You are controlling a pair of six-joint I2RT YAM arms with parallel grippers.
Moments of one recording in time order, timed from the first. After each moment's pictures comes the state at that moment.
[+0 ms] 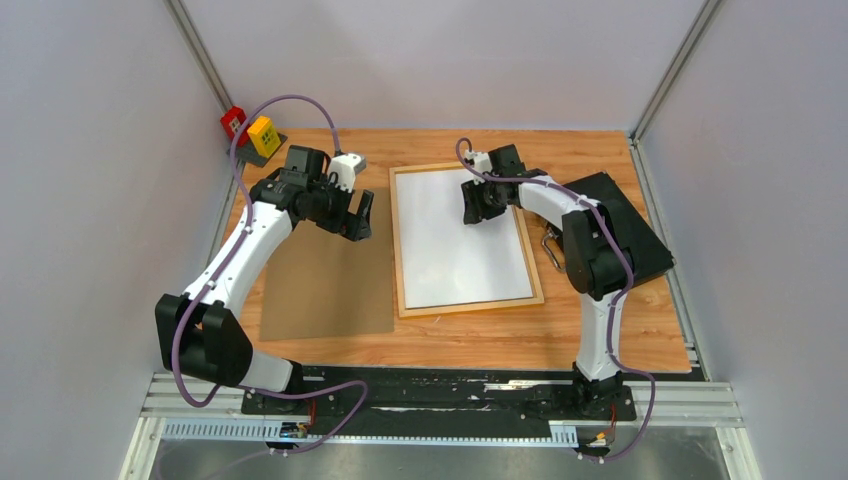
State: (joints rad) left arm -0.24 1.42 1.27 -0.80 0.33 0.15; right arm 0.34 2.08 1.51 -0.40 -0.35 -0.06
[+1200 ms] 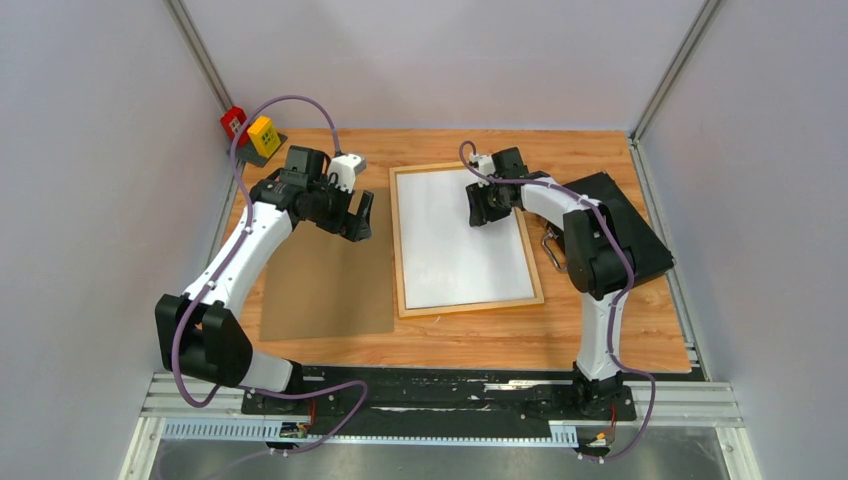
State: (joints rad) left arm -0.24 1.42 1.27 -0.79 0.33 0.15; right arm 0.32 2.08 1.49 -0.40 -0.30 -0.06
